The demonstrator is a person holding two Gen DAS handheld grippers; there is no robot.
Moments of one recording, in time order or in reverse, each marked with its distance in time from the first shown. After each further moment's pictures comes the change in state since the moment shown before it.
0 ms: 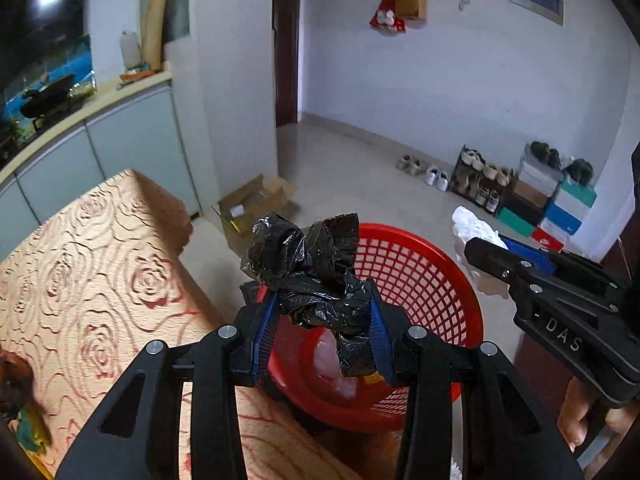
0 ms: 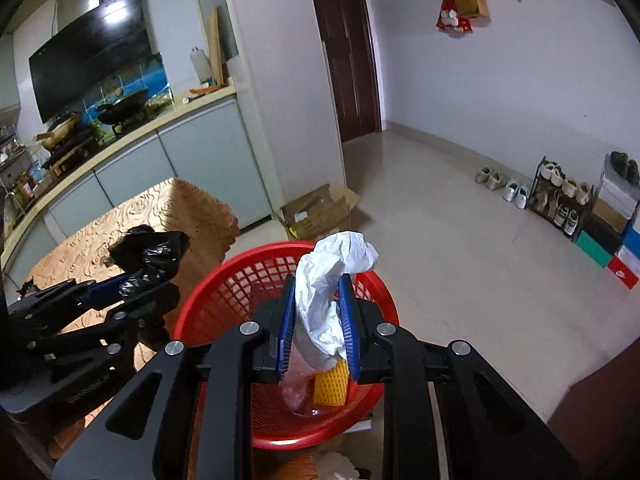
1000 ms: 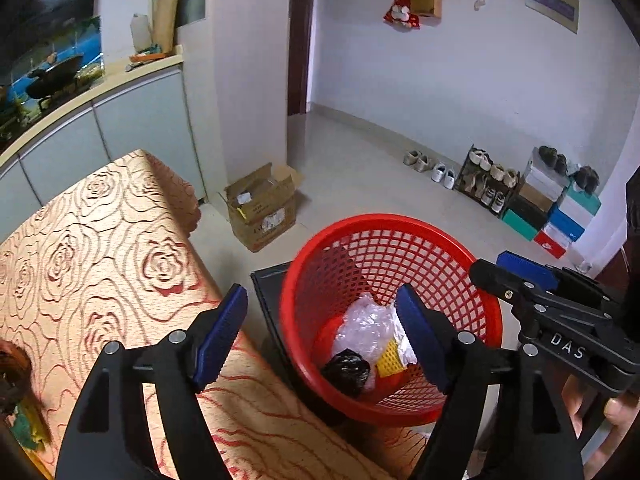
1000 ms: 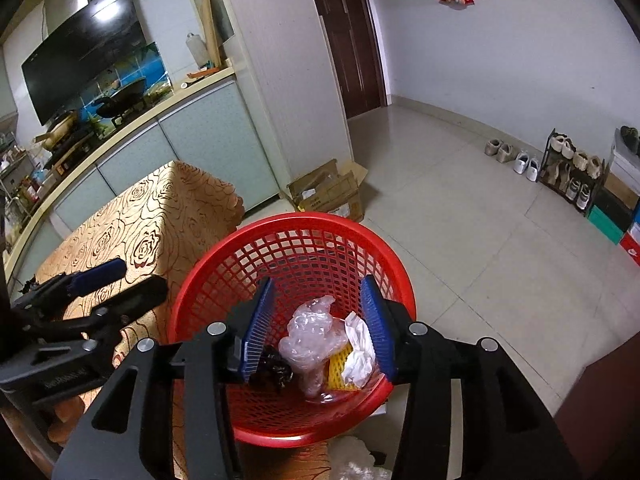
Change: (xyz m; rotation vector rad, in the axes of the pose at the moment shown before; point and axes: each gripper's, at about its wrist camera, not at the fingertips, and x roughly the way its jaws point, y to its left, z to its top) left arm -0.004 0.026 -0.005 -0.051 0.017 0.016; right arm 0.014 -0.002 -0.006 0.040 0.060 0.046
